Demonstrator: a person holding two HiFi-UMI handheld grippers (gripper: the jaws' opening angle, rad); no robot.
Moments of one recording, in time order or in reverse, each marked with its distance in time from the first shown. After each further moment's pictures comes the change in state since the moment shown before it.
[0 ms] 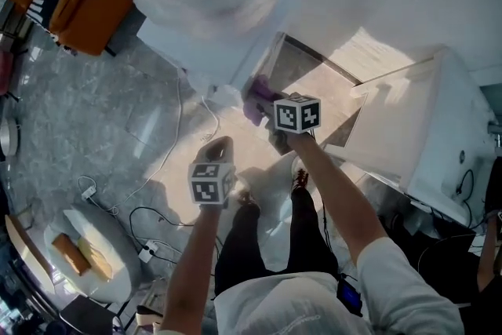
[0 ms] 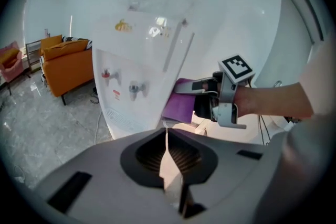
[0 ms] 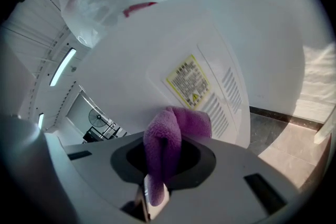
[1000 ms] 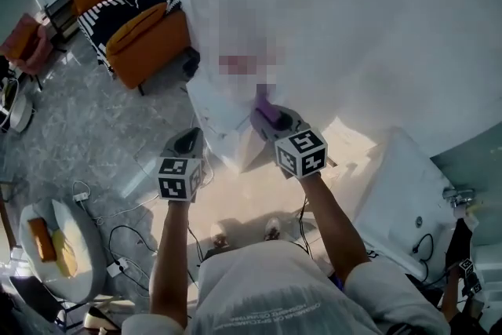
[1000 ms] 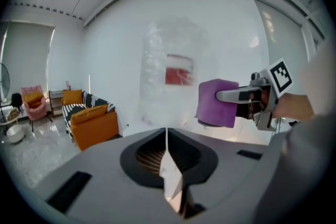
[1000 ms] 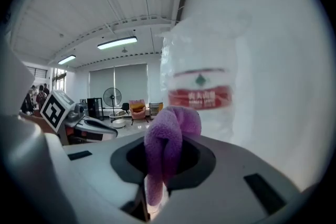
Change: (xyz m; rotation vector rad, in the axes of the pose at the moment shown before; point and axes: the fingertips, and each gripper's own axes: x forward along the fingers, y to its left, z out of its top) left arm -0.244 -0.025 0.220 0.115 -0.468 0.229; right arm -0.203 0.249 0.204 -0.727 -0.255 0.035
